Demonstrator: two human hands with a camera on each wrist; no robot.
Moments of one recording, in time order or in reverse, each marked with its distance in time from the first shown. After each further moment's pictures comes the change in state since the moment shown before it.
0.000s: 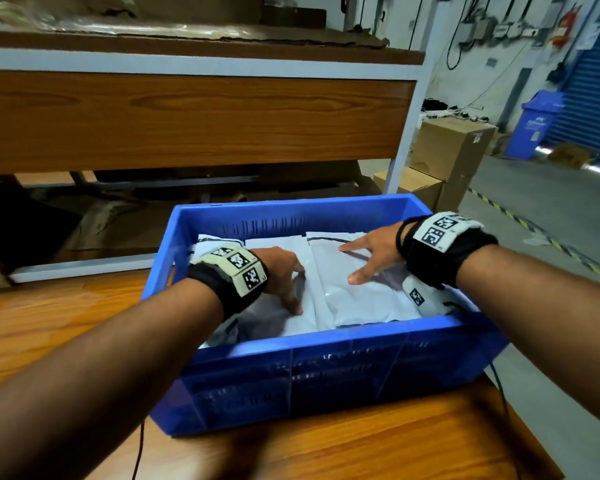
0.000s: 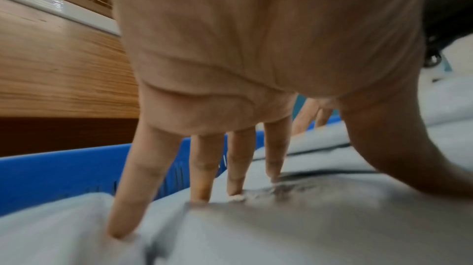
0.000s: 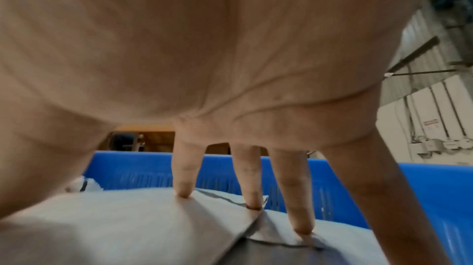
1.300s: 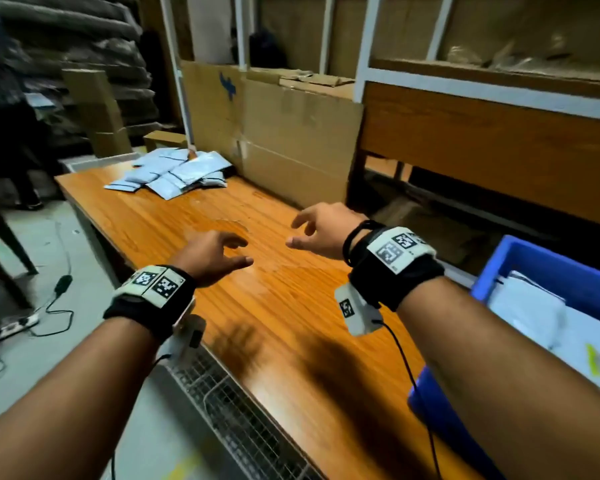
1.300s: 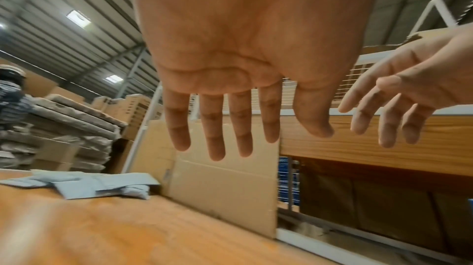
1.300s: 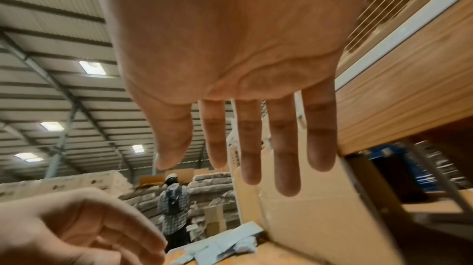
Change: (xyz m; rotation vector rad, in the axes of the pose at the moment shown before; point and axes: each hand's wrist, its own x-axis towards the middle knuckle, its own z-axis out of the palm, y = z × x) left_hand -0.412 -0.232 0.193 -0.693 0.757 -1.001; right_hand -0.092 -0.483 0.011 -0.090 0.436 -1.070
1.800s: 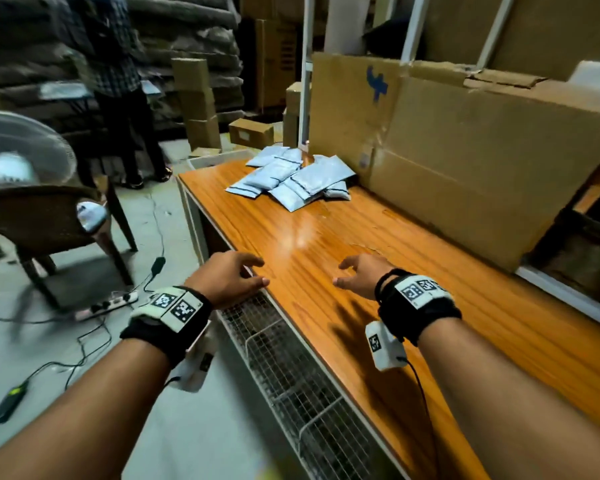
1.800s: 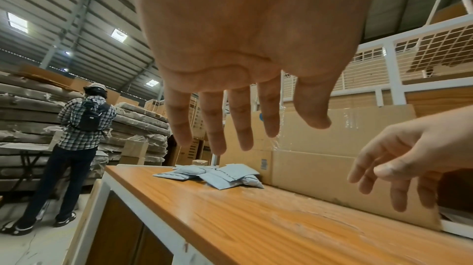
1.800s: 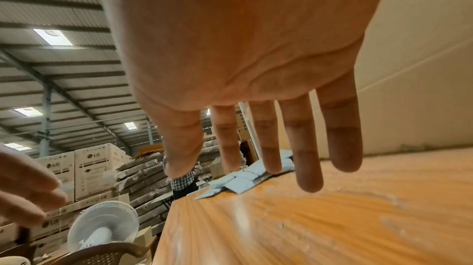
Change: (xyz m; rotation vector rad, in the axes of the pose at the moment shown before) left_hand 0.046 -0.270 -0.129 0.051 0.010 -0.185; right_hand 0.249 -0.164 0.140 0.037 -0.291 0.091
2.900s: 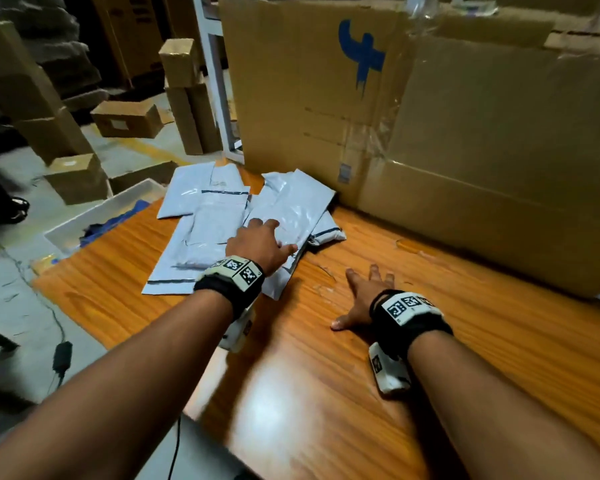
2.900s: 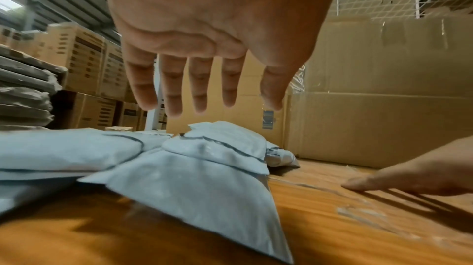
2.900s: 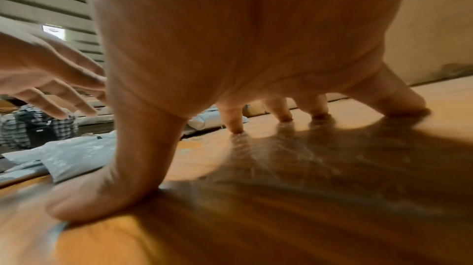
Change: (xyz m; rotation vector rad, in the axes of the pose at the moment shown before) left_hand 0.469 -0.021 0.017 0.246 -0.063 0.192; right_hand 0.311 0.016 -0.011 0.139 -0.170 0.548
